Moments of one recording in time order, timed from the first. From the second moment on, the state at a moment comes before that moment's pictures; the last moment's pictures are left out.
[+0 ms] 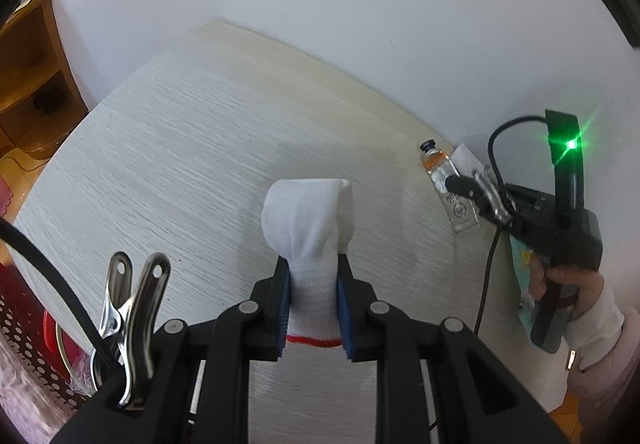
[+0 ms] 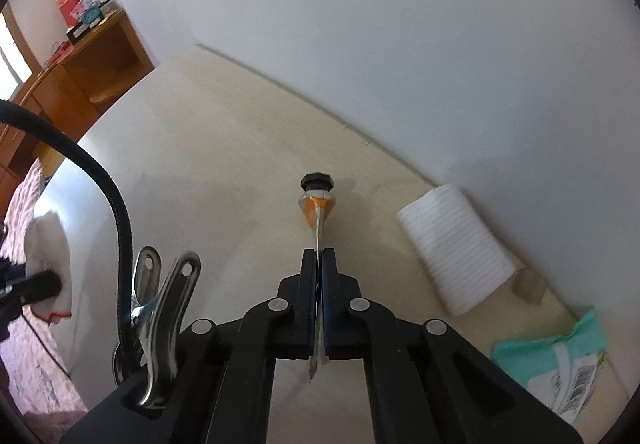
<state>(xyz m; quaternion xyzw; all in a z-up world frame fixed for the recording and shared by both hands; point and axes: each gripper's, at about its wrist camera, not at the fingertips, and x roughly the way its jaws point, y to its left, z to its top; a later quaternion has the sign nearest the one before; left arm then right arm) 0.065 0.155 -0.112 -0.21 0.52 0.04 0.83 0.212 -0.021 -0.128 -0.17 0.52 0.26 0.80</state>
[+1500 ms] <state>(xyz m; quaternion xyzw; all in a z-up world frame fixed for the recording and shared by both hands) -0.008 0.138 -0.083 -0.24 0.48 0.14 0.83 0.086 -0.003 -0.091 -0.11 0.50 0.39 0.77</state>
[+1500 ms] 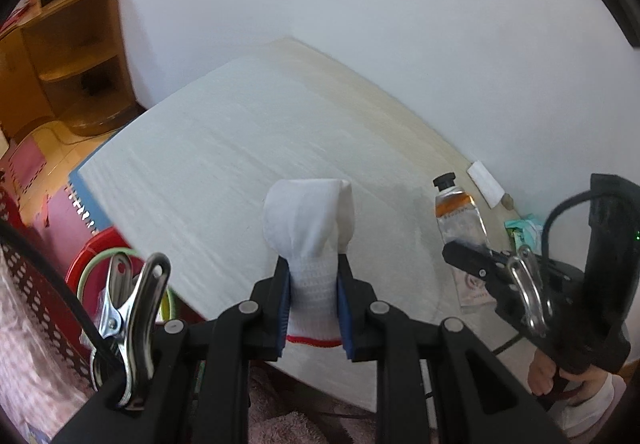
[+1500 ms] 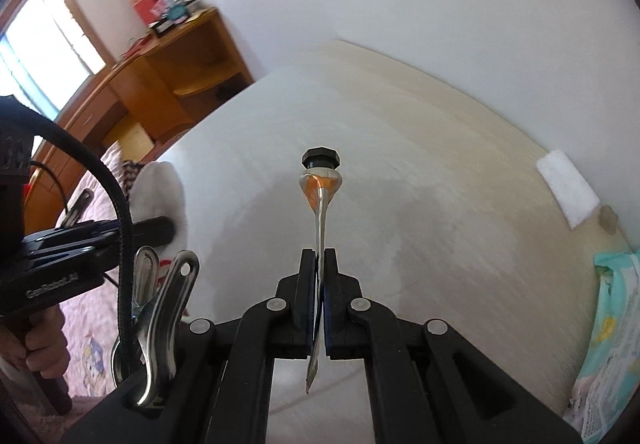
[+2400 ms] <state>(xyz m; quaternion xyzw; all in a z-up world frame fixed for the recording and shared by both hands) -0.114 0.172 -0.074 -0.29 0.45 0.28 0.80 0.013 0.121 -0.093 -0.16 0.47 0.53 0.68</state>
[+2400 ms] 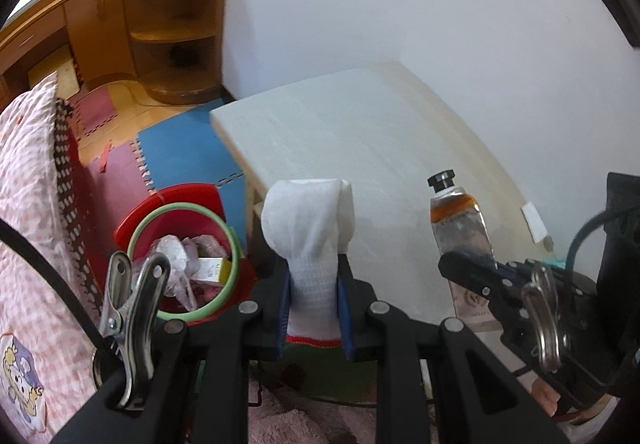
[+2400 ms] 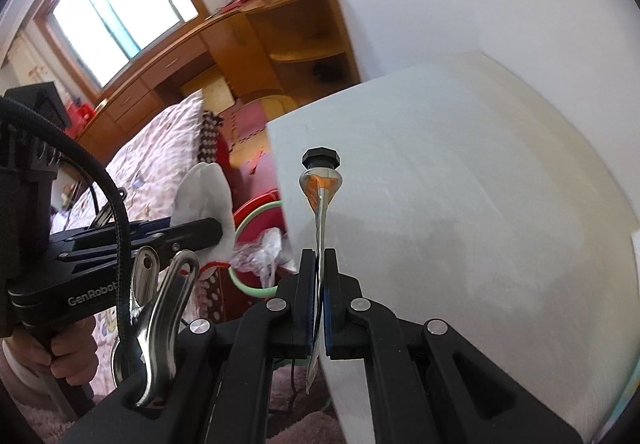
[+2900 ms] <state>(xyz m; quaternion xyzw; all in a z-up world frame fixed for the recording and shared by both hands) -0.161 0.229 -0.094 -0.32 0.45 0.32 0.77 -0.030 0.179 -0.116 -0.20 0.48 0.56 0.65</state>
